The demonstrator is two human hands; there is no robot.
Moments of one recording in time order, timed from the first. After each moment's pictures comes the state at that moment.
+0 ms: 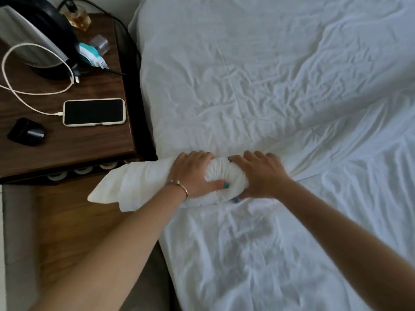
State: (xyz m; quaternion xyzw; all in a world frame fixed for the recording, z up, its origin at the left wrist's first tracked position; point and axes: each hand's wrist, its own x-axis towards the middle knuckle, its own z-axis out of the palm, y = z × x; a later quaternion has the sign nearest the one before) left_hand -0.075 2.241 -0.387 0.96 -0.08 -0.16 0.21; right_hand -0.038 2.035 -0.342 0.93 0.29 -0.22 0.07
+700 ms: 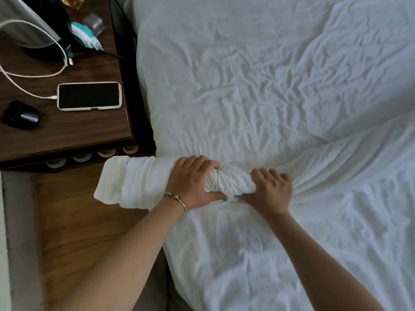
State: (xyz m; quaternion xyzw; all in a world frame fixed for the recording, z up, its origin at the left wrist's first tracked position) left_hand -0.131 2.225 -0.404 0.96 -0.13 0.03 0.25; right_hand -0.122 1.997 -0.399 0.98 0.17 0.10 0.01
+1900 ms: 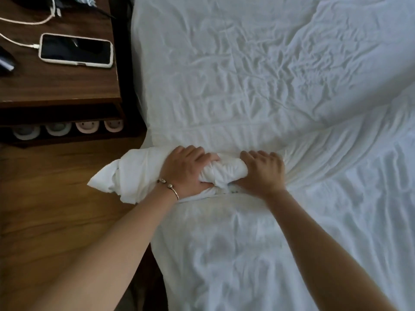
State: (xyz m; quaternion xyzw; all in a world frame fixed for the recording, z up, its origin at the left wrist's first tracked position) left_hand -0.200 2.207 -0.425 0.94 -0.18 0.12 0.25; right_hand -0.159 1.991 -0.378 0.97 0.25 0.01 0.03
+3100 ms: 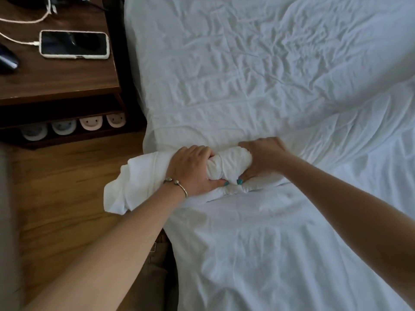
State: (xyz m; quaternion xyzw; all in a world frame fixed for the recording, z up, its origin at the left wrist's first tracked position) left_hand -0.246 2.185 -0.409 0.96 -0.12 -0.01 0.26; right_hand -0.163 1.990 -0.347 0.91 0.23 -0.32 0.13
